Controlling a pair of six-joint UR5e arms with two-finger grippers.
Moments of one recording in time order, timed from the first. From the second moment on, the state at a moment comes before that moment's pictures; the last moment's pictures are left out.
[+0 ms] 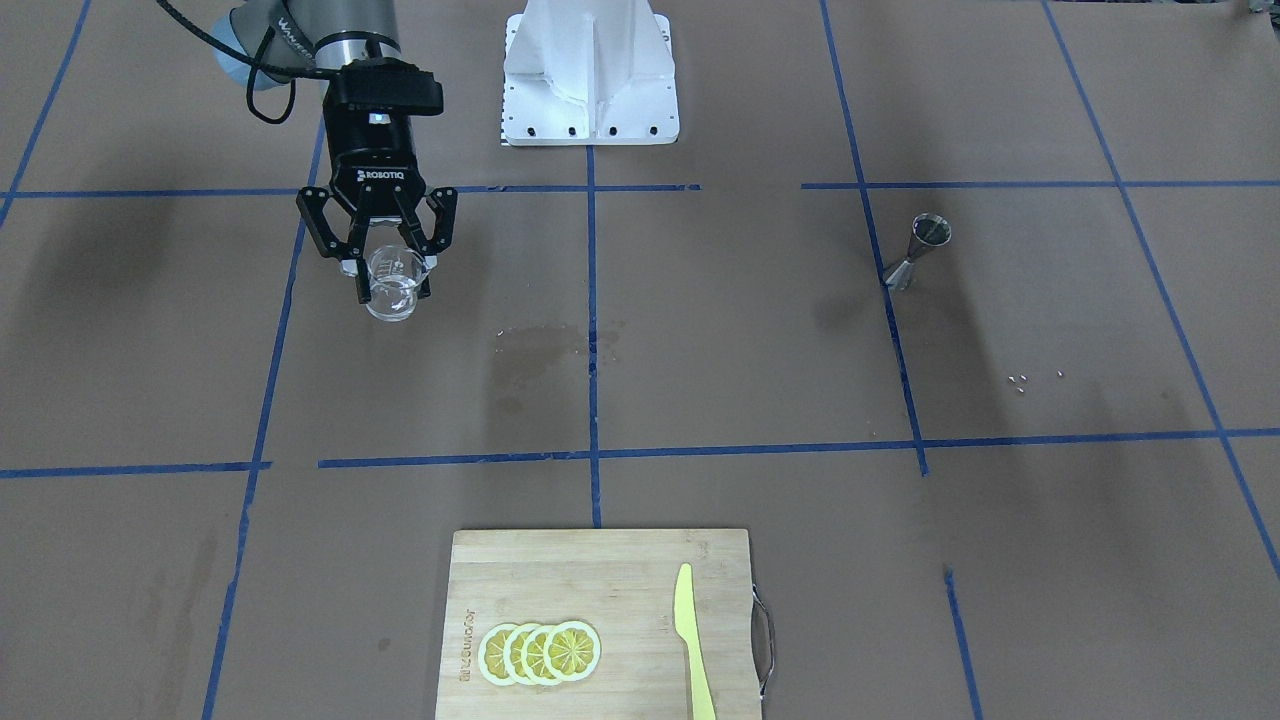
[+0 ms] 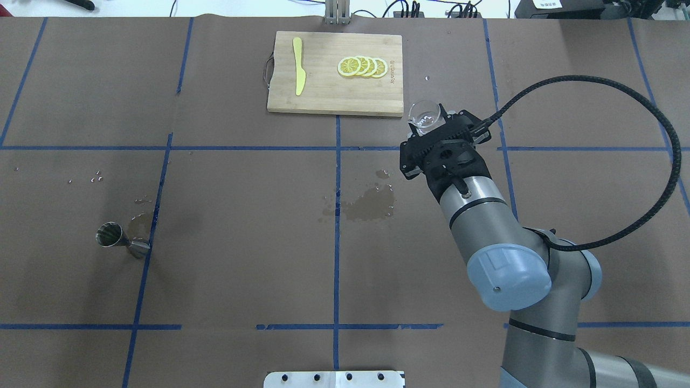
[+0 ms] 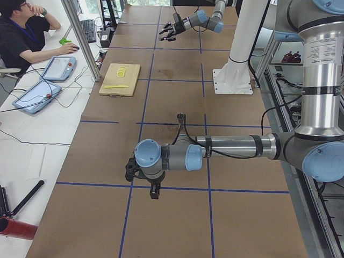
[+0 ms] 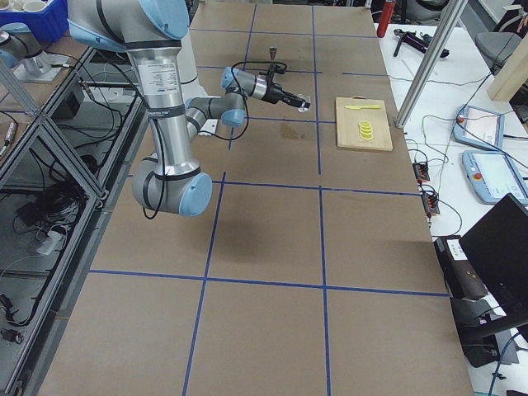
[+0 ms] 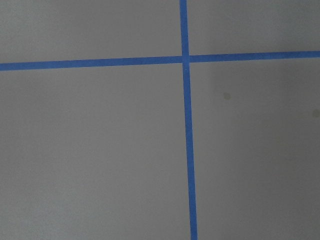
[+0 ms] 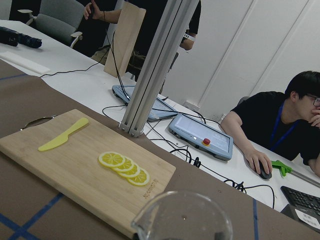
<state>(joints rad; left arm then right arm) -1.58 -1.49 -1.61 -1.57 -2.43 0.10 0.33 -1.33 1.97 -0.97 0.73 0.62</state>
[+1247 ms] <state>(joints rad) -1.58 -1.49 -1.63 -1.57 -2.43 0.10 0.18 -1.60 1.97 -0.95 0.63 1.10</state>
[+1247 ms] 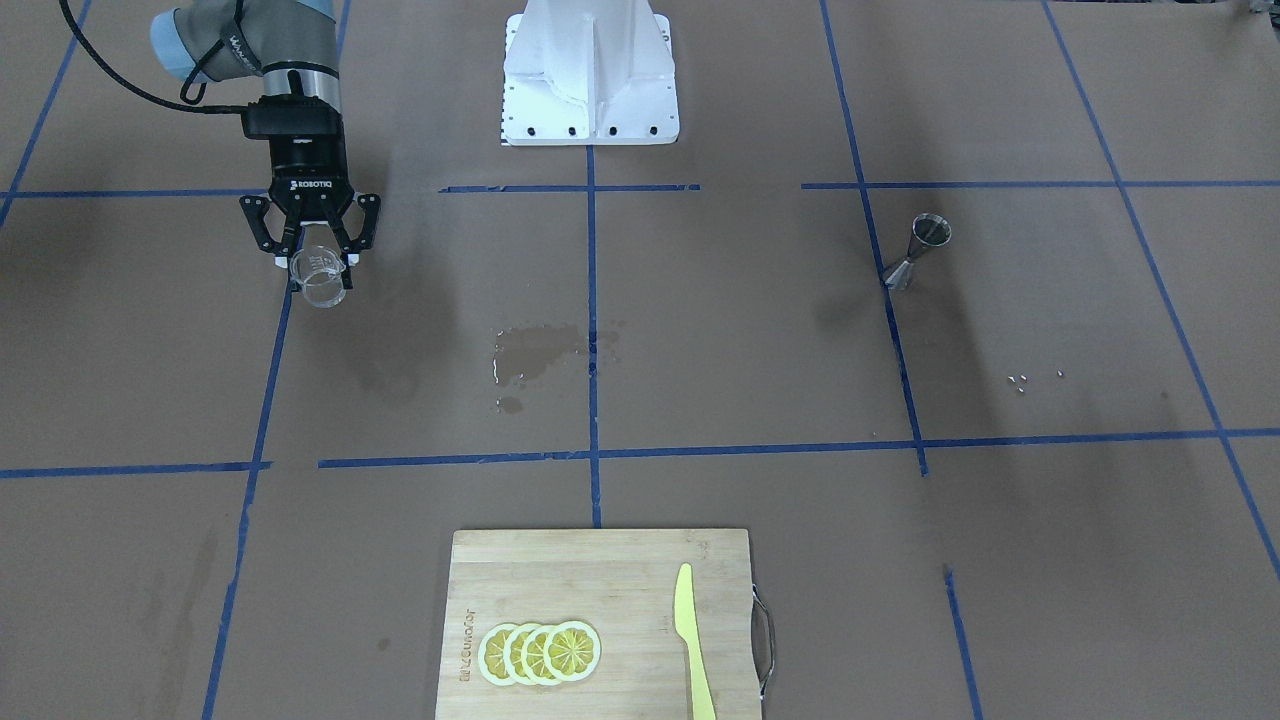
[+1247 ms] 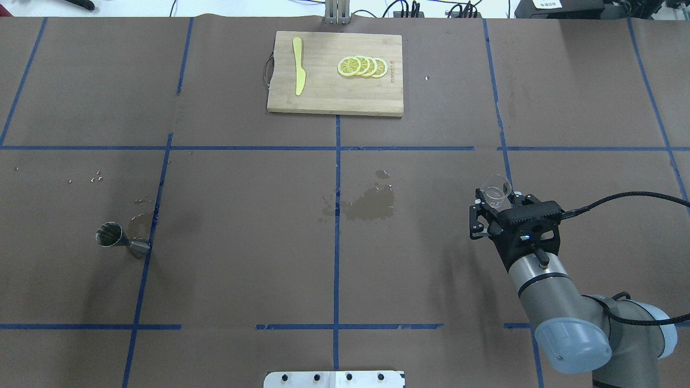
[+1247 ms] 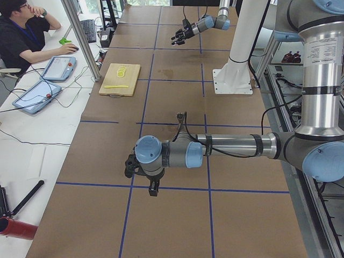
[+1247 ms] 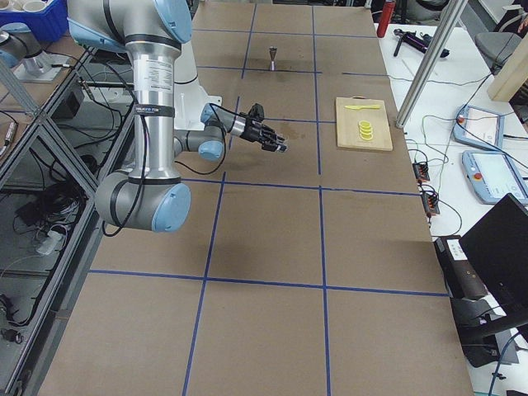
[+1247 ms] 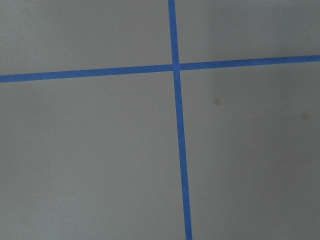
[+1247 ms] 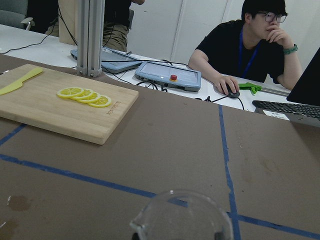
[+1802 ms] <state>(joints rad) -1.58 -1.49 -1.64 -1.57 -2.43 0.10 0.16 -1.64 1.91 -0.92 0.56 1.21</state>
